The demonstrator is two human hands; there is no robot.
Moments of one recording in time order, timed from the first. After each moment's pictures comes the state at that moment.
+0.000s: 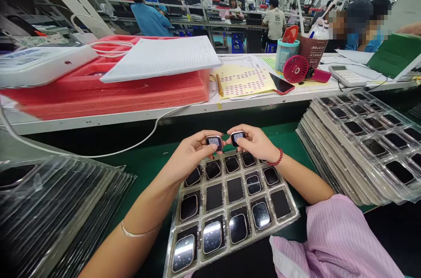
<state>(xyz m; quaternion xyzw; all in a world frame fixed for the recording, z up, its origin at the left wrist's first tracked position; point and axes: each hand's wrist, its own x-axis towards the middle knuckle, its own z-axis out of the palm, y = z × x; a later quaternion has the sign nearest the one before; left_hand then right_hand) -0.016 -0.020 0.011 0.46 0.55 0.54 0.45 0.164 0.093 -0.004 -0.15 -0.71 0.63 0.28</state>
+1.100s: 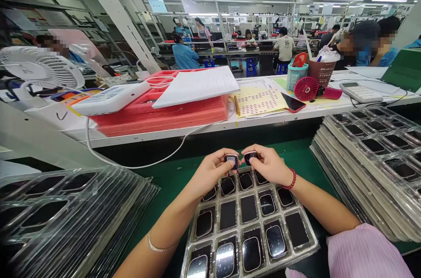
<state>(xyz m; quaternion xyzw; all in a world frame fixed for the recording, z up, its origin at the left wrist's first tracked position) -0.011 -0.023 0.011 0.48 0.55 0.53 0.43 0.165 0.080 -0.010 -0.15 -0.75 0.57 0.30</state>
